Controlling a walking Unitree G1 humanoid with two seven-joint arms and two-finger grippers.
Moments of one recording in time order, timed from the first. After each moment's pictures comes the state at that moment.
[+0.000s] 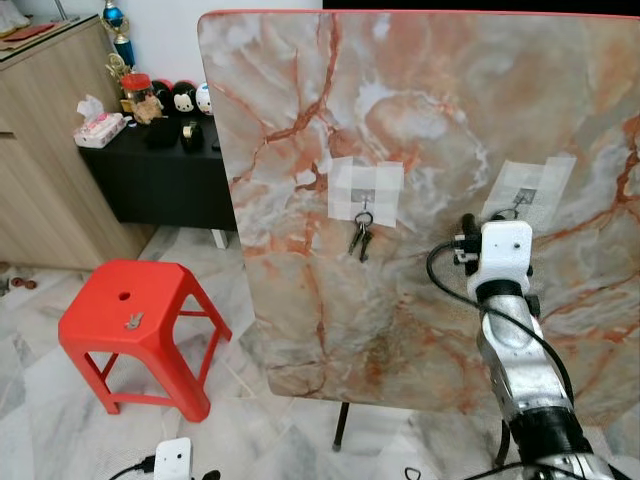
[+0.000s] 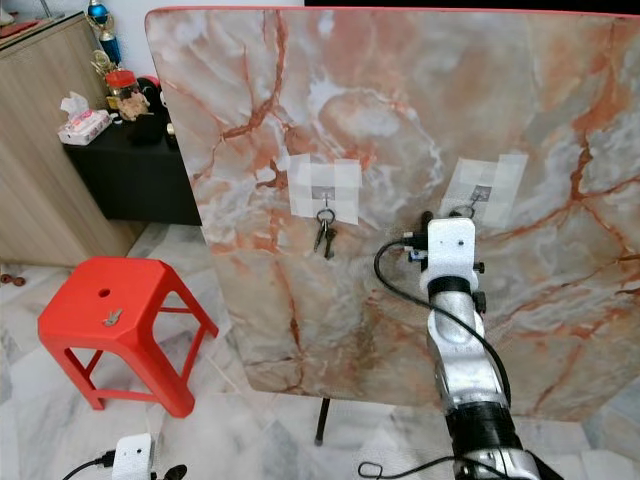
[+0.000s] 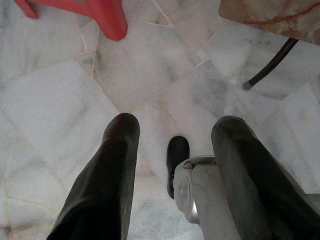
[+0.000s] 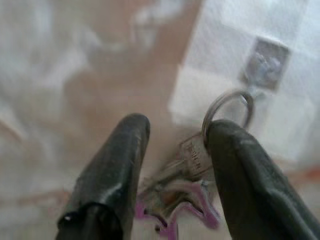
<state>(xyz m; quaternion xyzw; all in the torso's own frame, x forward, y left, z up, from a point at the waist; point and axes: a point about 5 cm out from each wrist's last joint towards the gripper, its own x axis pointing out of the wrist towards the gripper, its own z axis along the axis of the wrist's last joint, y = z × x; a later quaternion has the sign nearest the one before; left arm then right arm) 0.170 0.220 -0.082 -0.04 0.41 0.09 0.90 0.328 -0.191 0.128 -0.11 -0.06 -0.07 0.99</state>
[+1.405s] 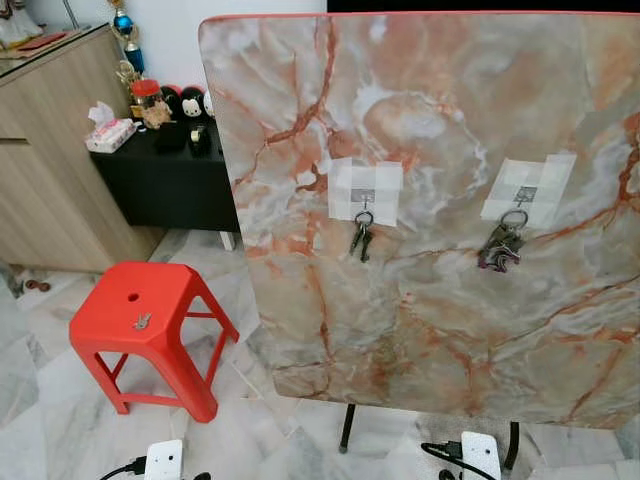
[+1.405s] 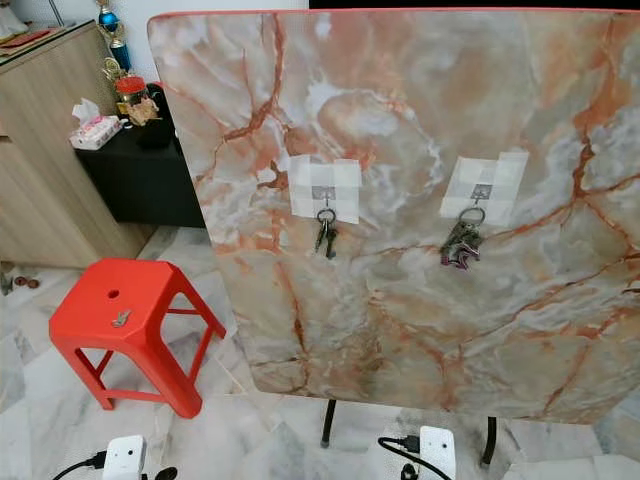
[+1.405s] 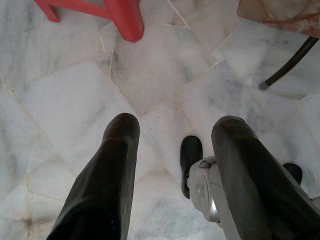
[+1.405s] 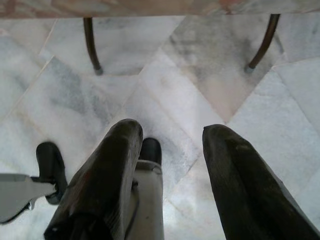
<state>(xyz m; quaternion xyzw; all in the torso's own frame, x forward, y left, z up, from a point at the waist) 0.166 0.231 -0.081 -0.03 0.42 0.09 0.90 0.165 -0.187 -0.093 0.04 0.50 -0.07 0.86</state>
